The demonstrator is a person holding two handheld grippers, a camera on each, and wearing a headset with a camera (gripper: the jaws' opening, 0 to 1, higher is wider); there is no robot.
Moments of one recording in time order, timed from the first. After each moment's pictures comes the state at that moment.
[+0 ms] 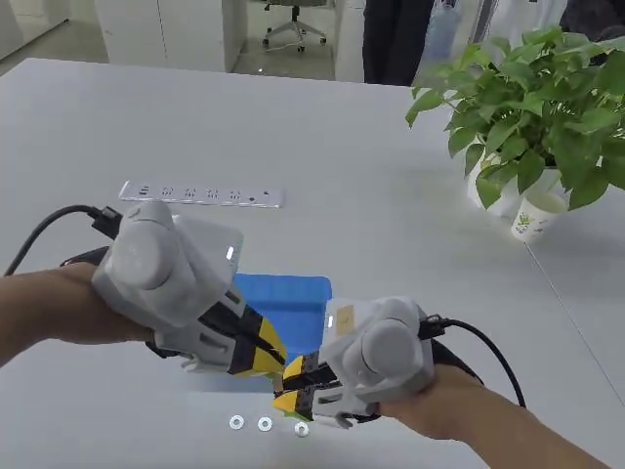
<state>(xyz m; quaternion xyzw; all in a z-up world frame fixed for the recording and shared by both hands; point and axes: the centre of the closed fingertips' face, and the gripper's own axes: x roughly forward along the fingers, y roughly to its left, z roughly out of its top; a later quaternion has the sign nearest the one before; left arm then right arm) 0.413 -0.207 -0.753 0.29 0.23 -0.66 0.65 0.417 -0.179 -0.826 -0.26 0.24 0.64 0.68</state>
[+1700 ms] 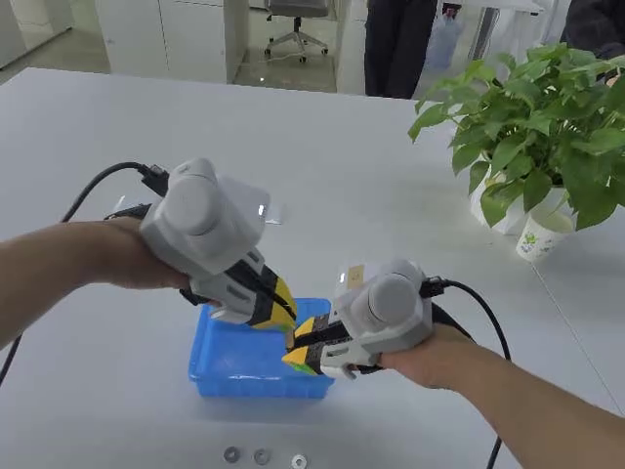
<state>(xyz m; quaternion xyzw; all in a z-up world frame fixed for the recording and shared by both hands) 0.494 -0.214 -0.758 0.31 0.23 -0.65 0.66 0.502 -0.186 -0.829 -0.26 0.24 0.62 0.70</state>
